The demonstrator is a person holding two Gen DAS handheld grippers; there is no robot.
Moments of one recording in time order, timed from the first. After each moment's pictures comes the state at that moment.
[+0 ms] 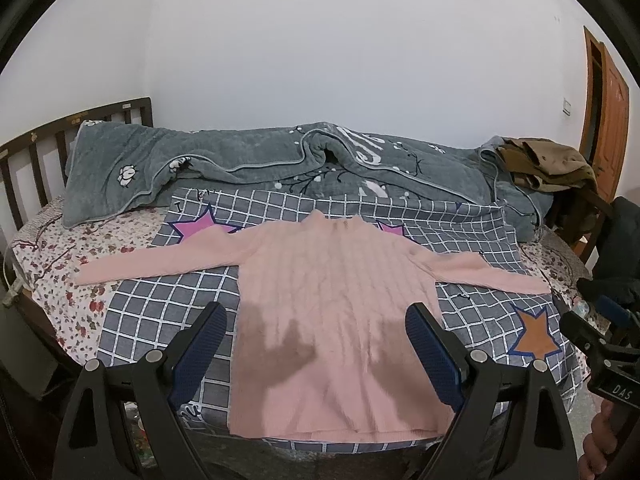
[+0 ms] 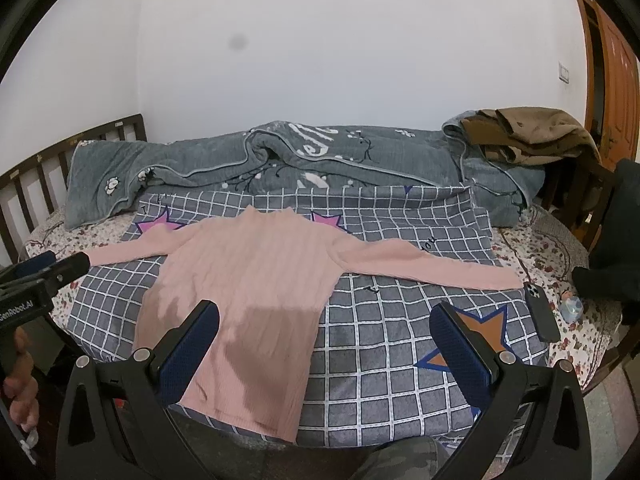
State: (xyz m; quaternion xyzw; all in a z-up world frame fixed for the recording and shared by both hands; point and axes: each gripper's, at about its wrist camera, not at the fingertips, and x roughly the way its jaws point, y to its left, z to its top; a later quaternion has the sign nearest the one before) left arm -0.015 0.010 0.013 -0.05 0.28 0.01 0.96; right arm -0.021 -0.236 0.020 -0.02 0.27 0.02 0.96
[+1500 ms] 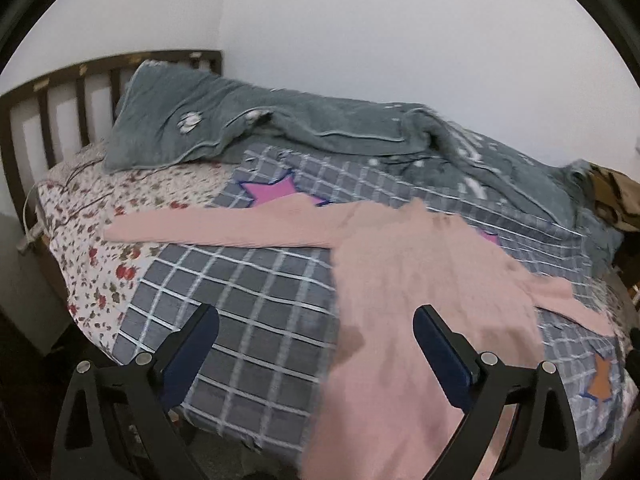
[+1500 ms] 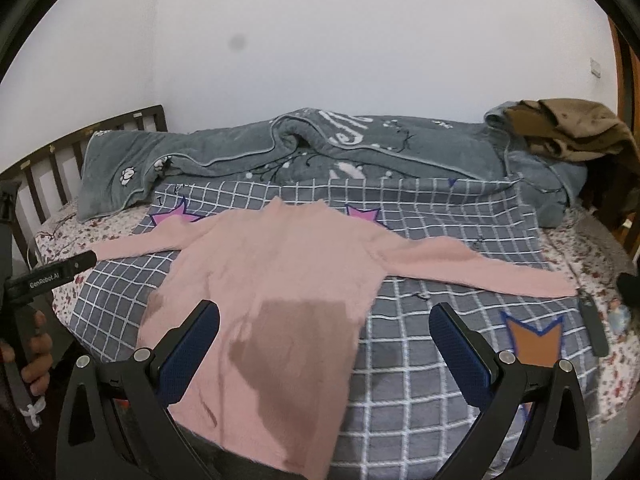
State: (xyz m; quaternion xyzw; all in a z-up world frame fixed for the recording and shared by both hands) left arm 0.059 0.121 -0.061 -0.12 0.31 0.12 0.93; right arm 0.042 -0.204 -0.028 -0.01 0.28 0.08 0.96
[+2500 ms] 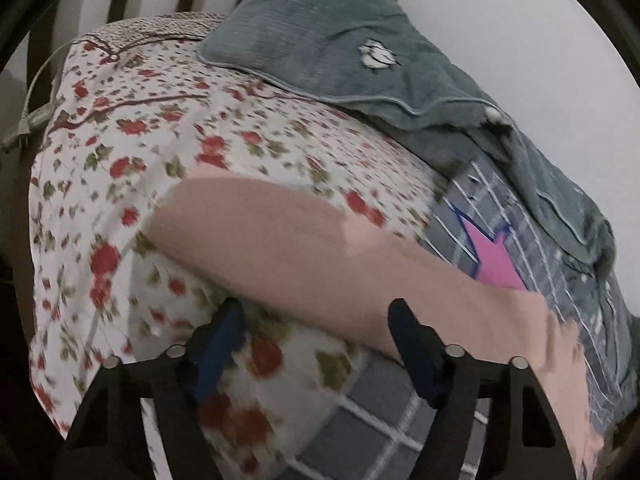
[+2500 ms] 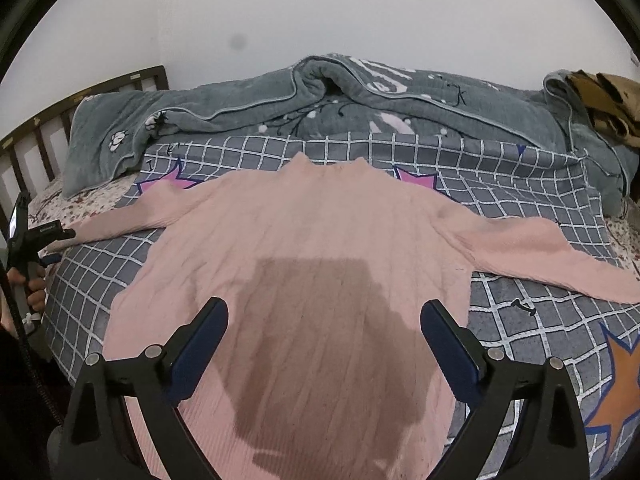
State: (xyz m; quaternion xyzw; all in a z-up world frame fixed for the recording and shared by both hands) left arm 0.171 0.397 -0.180 -0.31 0.33 0.24 0.86; right arm 0.156 -0.133 -0.107 -0.02 0.33 0.10 0.94
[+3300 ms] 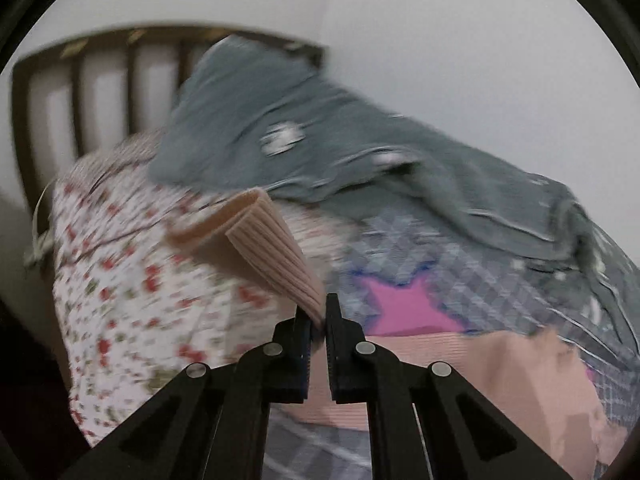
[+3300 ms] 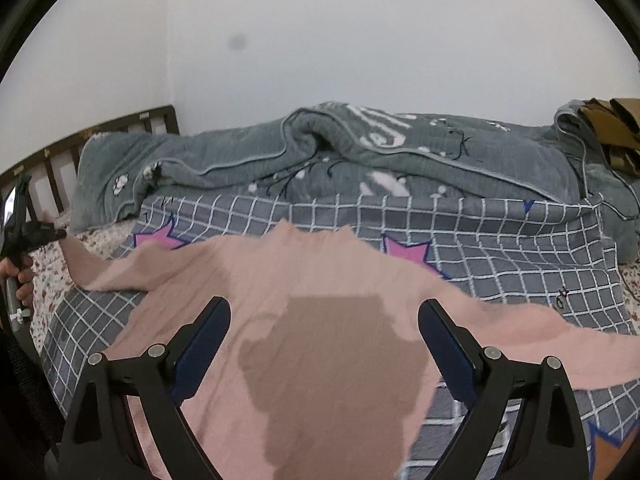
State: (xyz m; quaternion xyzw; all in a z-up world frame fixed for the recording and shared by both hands) left arm 0.225 0.283 -0.054 -0.17 0.28 0.24 0.91; right arm 0.218 -0.188 -0.072 -0.01 0.26 0.14 0.96
